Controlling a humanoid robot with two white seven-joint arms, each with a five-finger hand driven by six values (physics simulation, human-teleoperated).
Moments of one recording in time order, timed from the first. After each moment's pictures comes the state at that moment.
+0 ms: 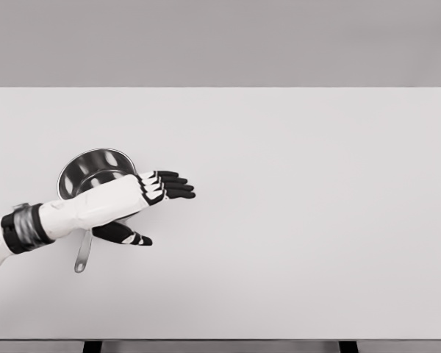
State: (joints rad) left arm -0.39 0.95 -0.81 -1.77 -0.18 -0.61 -0.04; right arm -0.01 0.00 0.16 0.15 0.07 -0.28 0.27
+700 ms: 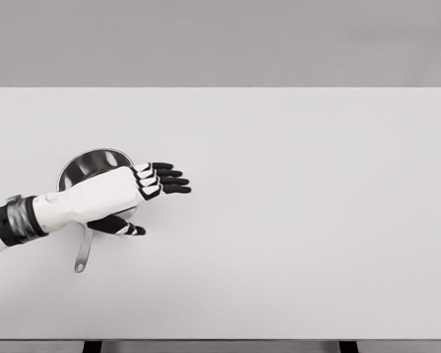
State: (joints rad) left arm -0.40 0.96 -0.76 -1.77 -0.27 -0.61 -0.03; right arm -0.01 0.00 0.16 0.15 0.07 -0.28 0.27
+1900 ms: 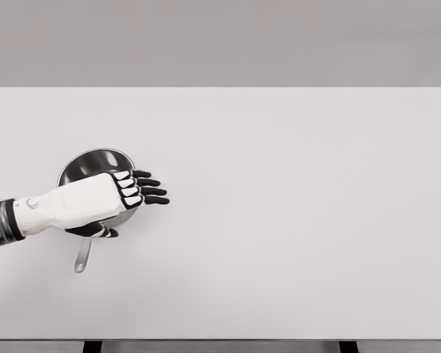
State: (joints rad) left arm -0.37 1.05 -0.73 -1.77 -0.40 -0.61 -0.04; right arm -0.01 0.00 0.16 0.15 0.07 -0.28 0.27
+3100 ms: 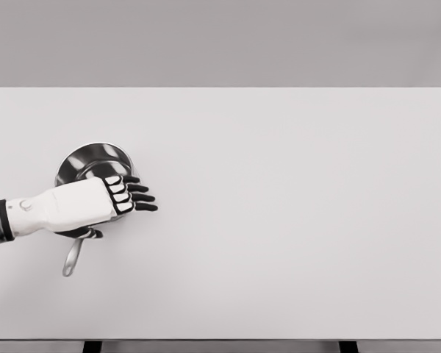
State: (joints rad) left arm -0.35 1.07 -0.69 -1.77 -0.49 -0.61 -0.10; right arm -0.01 0.00 0.16 0.15 0.07 -0.28 0.27
